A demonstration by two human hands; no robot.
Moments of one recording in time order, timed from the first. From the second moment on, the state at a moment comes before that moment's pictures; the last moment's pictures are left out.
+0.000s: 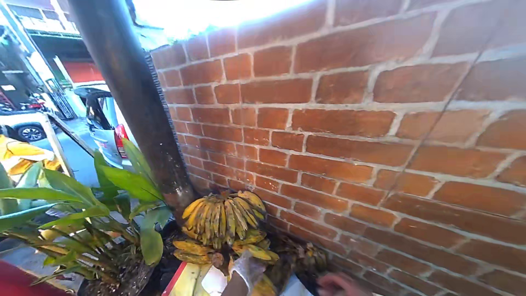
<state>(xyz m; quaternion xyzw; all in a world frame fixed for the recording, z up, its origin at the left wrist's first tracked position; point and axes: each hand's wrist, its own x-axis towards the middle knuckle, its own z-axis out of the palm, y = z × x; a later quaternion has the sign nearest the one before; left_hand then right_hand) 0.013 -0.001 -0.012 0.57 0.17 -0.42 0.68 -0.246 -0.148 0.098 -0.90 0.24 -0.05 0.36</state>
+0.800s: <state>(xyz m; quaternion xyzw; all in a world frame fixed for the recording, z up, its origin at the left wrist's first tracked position) 0.133 0.090 0.044 0.88 -0.10 -0.03 0.47 0.045 -0.114 0.153 -0.94 0.18 0.00 0.30</state>
